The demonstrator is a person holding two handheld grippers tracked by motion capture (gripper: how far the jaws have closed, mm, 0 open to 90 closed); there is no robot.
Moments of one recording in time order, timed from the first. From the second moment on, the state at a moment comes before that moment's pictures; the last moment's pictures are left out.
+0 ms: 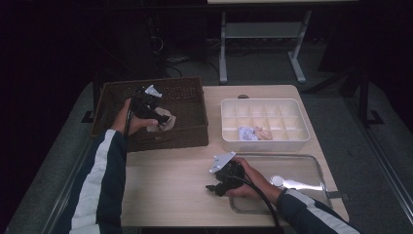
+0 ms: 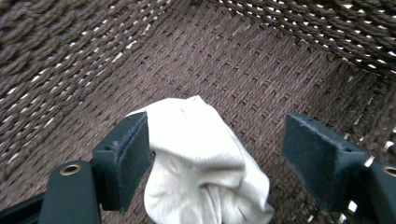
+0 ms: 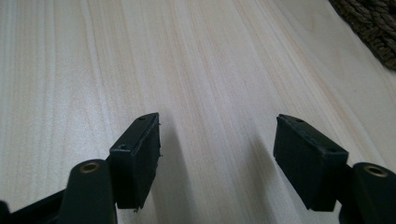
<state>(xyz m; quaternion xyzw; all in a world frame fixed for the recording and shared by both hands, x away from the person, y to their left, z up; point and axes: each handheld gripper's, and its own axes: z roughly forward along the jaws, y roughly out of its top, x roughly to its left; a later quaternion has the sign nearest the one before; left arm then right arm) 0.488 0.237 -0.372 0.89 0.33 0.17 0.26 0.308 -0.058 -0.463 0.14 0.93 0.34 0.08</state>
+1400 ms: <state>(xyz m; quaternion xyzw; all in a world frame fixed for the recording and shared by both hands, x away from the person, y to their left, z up) 0.506 0.225 -0.379 0.90 0.33 0.21 0.19 0.310 -0.064 -0.464 0.15 0.93 0.34 0.08</state>
